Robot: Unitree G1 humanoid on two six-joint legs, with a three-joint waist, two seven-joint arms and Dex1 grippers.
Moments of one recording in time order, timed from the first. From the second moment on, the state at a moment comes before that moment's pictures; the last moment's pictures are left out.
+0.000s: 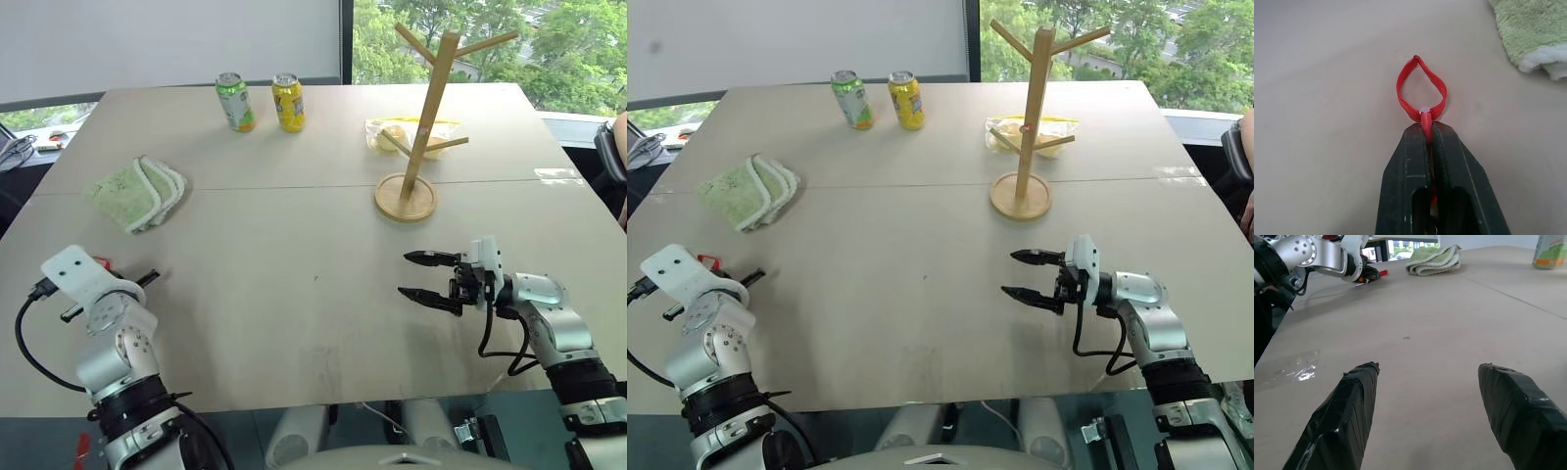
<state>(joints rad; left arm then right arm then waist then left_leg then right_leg) -0.23 0.27 0.65 -0.07 -0.32 0.61 0.32 -0.25 -0.49 0.06 0.13 0.46 -0.01 1.23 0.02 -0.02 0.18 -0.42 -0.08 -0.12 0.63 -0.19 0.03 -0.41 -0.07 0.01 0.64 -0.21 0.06</state>
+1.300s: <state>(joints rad) -0.54 0.00 -0.23 0.06 -0.10 -0.16 -0.37 -0.15 -0.74 -0.42 -0.32 0.76 0.43 0.82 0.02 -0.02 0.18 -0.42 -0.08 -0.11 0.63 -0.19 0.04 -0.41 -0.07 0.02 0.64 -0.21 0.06</state>
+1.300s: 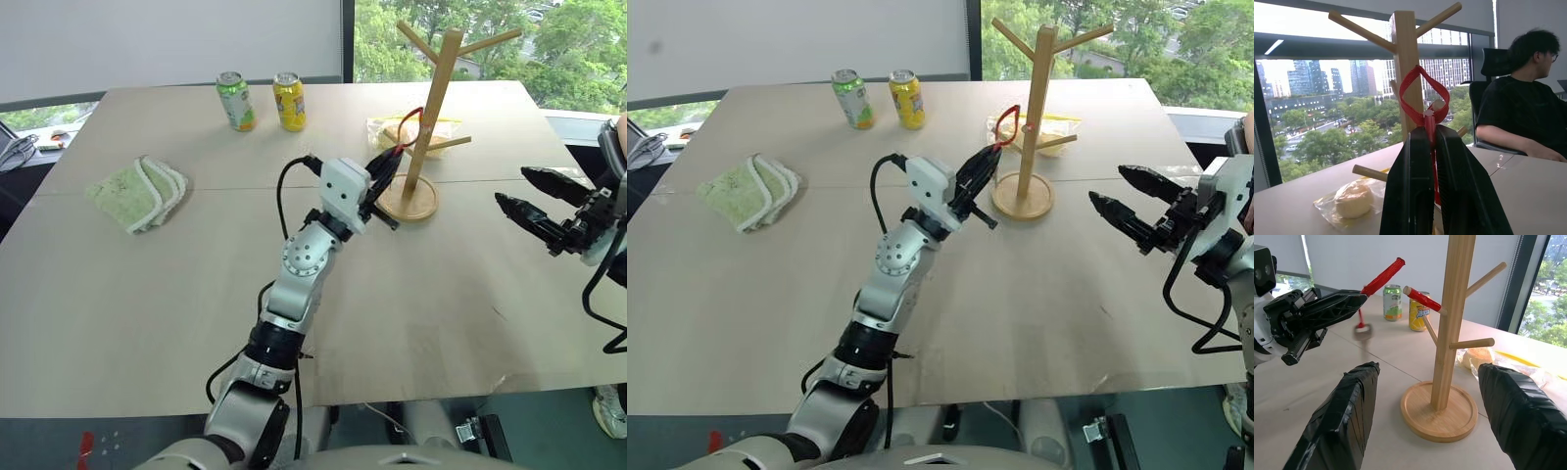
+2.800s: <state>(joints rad) -0.74 -0.09 -0.19 0.46 0.04 -0.20 -0.24 -0.17 -0.73 -0.41 -0.32 0.76 0.42 0.81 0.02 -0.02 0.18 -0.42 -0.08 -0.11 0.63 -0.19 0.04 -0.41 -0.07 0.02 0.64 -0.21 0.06</state>
